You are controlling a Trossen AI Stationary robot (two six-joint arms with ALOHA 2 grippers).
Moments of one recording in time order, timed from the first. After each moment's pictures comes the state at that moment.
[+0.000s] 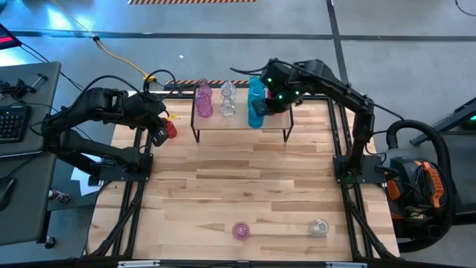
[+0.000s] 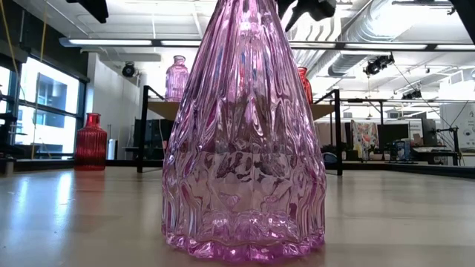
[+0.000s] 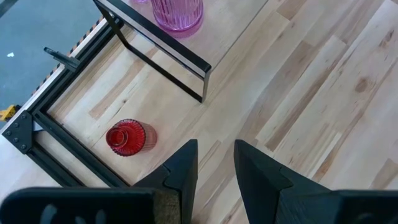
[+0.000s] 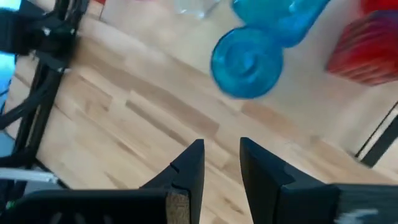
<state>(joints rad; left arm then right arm) 0.17 1.06 1.50 -1.55 -0.25 -0.44 -0.30 1.85 2.31 -1.57 -0.08 0.81</state>
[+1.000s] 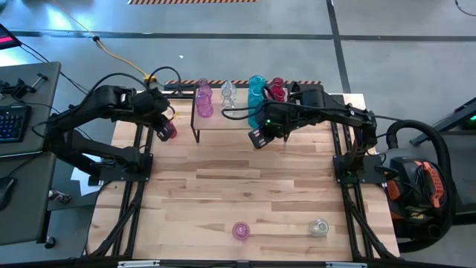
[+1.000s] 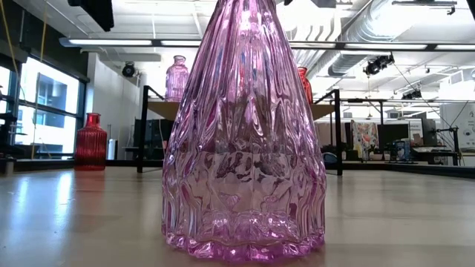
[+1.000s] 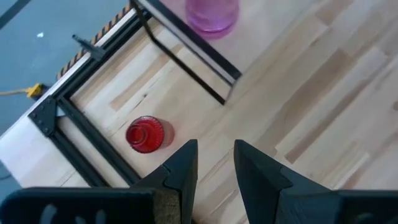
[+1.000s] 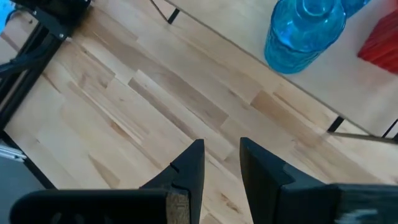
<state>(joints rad) 0.24 1.12 1.50 -1.55 -0.30 -0.47 0.01 1.84 2.31 -1.57 0.17 0.90</state>
